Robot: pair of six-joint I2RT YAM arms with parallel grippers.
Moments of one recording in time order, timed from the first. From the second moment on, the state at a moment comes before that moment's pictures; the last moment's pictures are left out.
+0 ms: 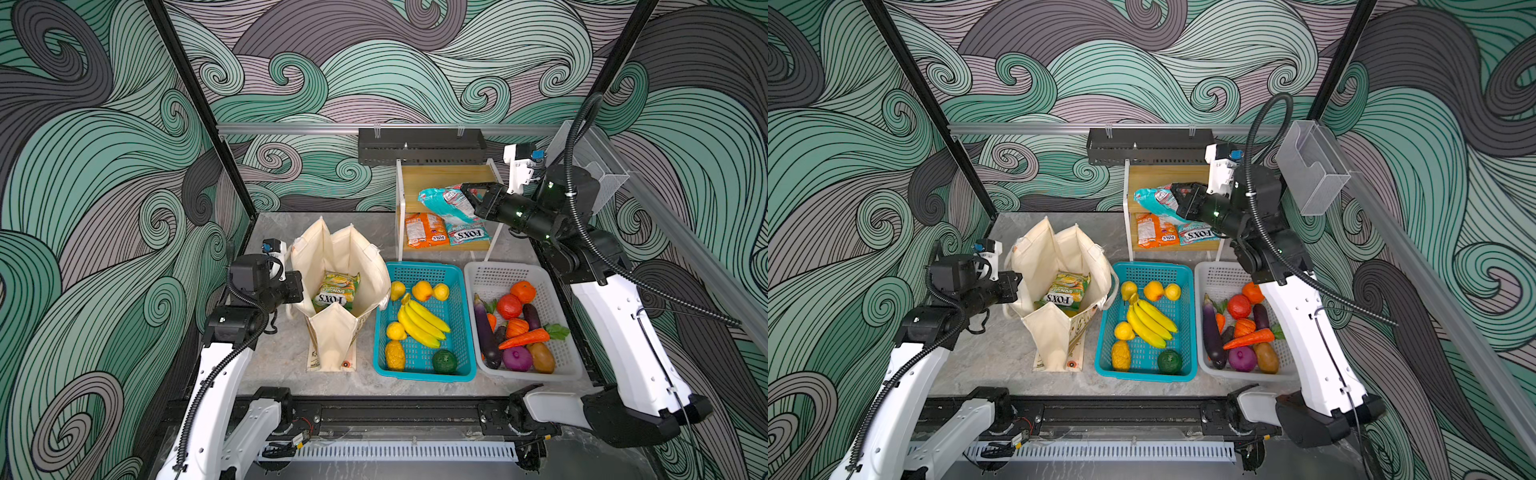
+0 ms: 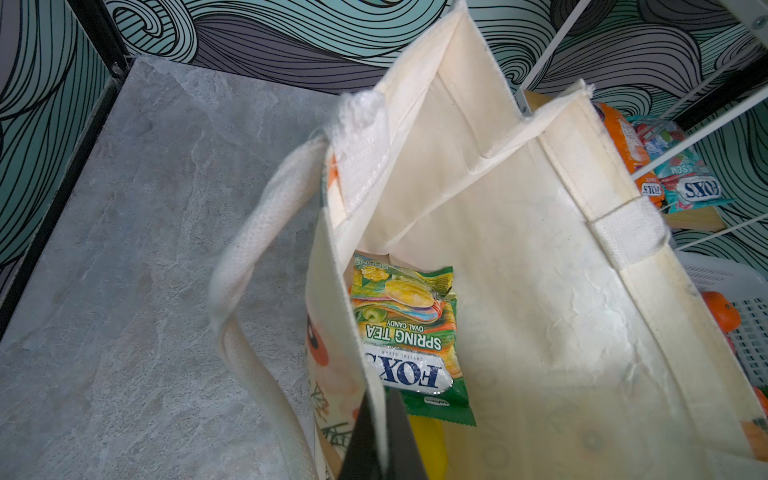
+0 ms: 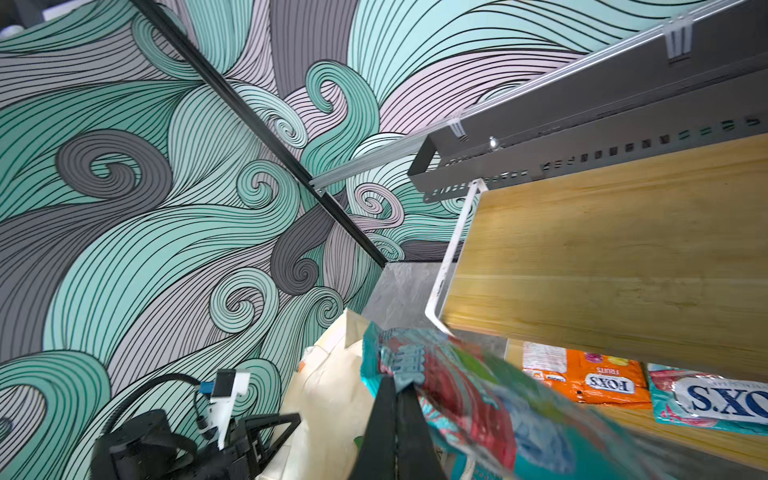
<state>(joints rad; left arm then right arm) -0.04 0.84 0.99 -0.78 0.17 -0.19 0.39 1.32 1.81 -0.66 -0.30 0.52</state>
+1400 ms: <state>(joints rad) -0.04 0.83 0.99 -0.78 0.17 -0.19 0.92 1.86 1.81 -0.59 -0.47 0.56</state>
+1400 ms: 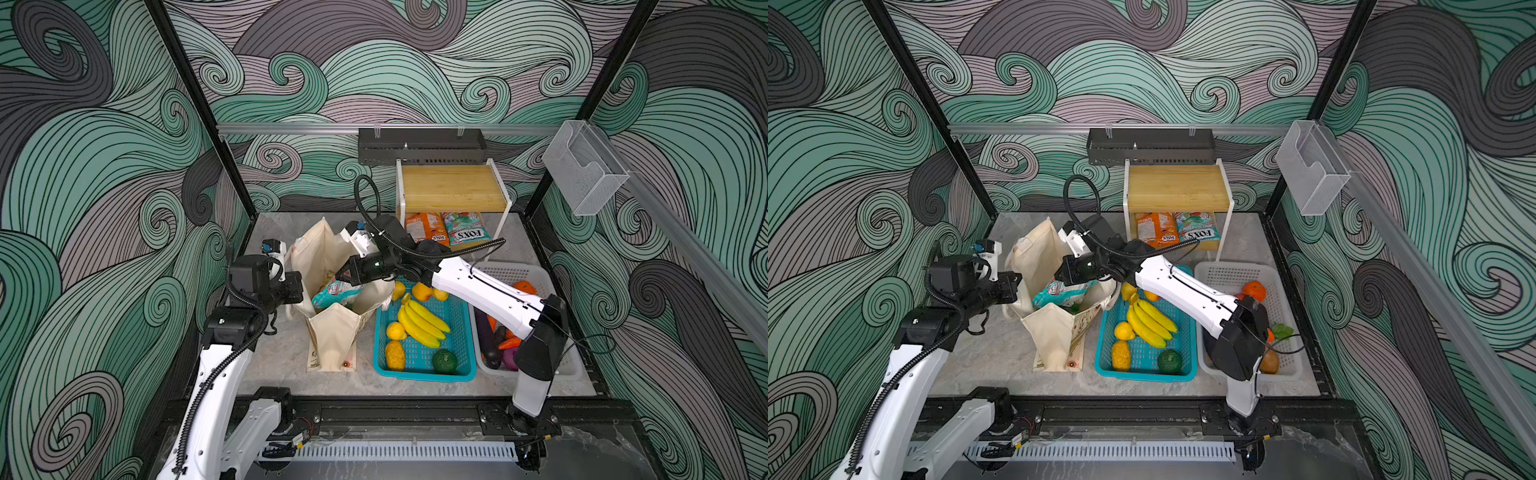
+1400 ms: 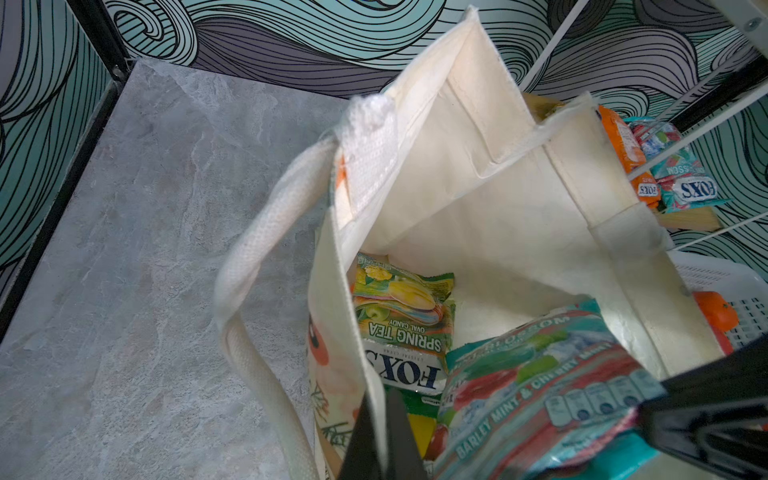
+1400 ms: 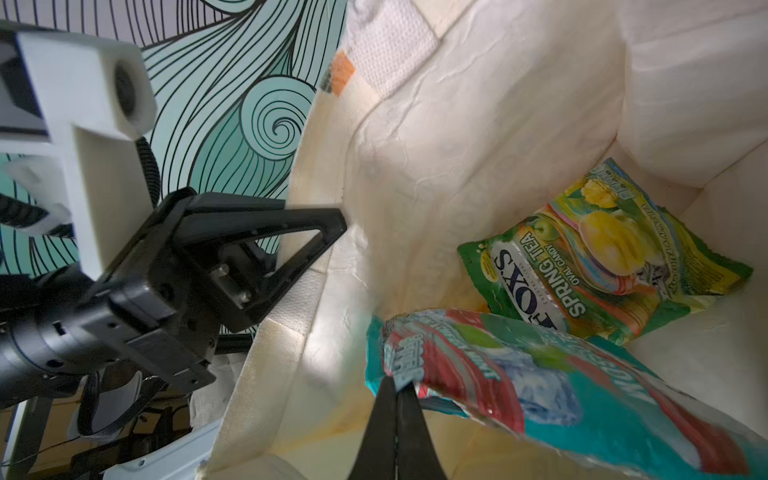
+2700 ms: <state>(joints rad) -0.04 0.83 0.99 -0.78 0.17 -0.19 0.95 1.61 1.61 -0.80 -0.04 0.34</state>
